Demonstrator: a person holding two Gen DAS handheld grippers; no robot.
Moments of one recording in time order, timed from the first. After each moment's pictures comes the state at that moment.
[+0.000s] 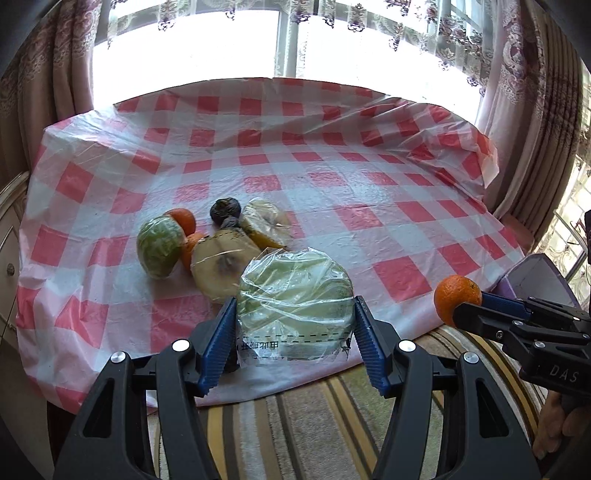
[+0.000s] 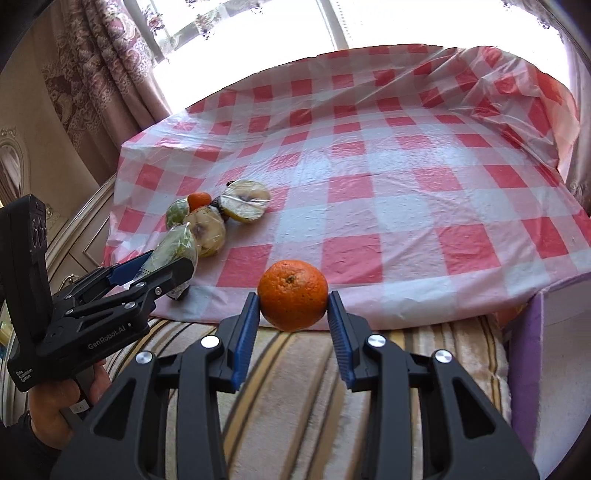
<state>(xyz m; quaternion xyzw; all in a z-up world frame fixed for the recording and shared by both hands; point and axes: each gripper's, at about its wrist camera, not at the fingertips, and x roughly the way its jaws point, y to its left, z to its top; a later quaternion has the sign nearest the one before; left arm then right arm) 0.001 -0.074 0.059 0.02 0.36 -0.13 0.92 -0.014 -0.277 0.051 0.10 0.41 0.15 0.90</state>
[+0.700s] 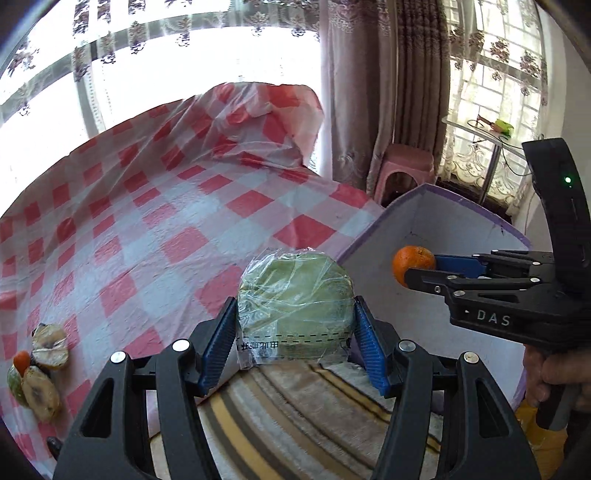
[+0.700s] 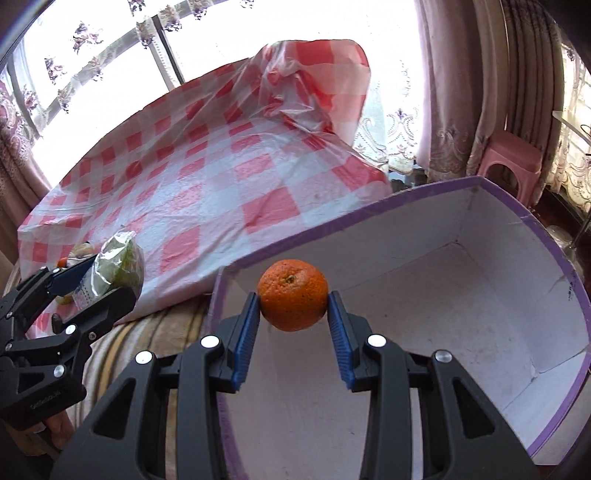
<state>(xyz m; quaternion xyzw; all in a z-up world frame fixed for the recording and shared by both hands) -0.027 -0.323 0.055 0.18 0.33 -0.35 0.86 -0.069 -0.501 0.030 0.15 0.41 -0.08 0.90</state>
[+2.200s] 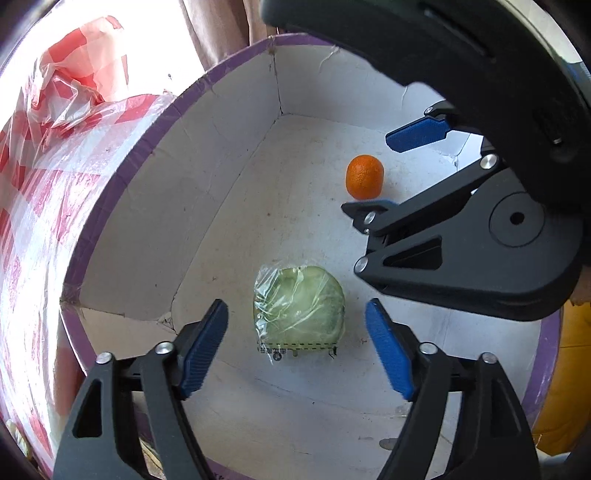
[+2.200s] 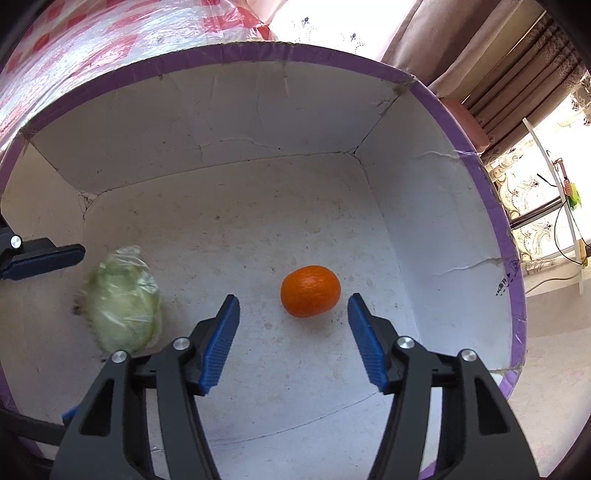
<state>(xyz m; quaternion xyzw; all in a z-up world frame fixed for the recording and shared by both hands) -0.061 -0.458 -0.056 0.34 0.43 -0.46 0.70 -0.055 -0.568 -0.059 -0.01 0.60 -0.19 0.78</state>
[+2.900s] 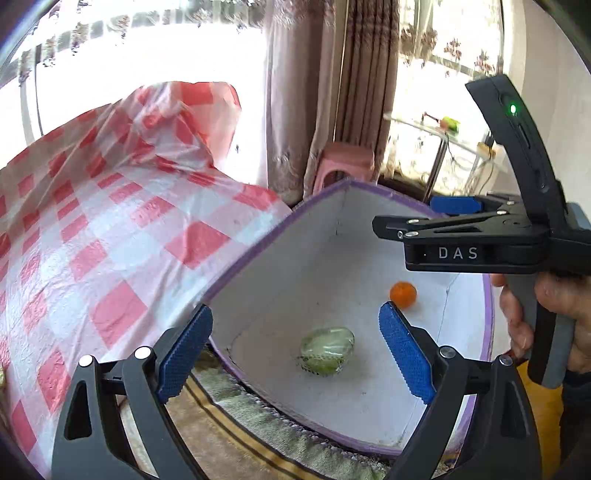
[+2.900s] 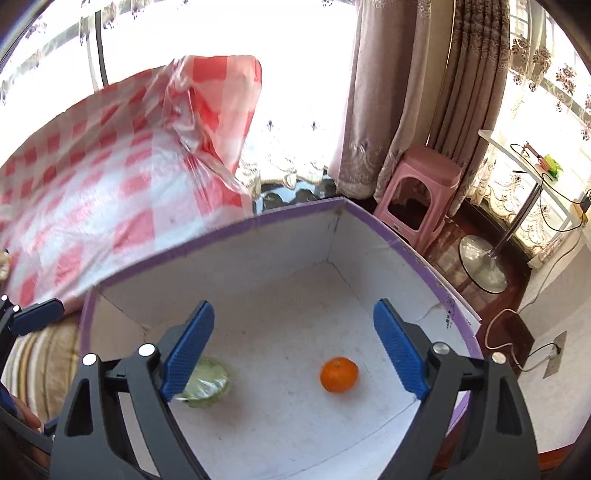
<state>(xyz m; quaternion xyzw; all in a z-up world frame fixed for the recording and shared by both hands) -0.048 -0.359 0.046 0.14 0.33 -0.44 0.83 -0.095 -0.561 0.055 0.09 0.40 -0.22 0.89</state>
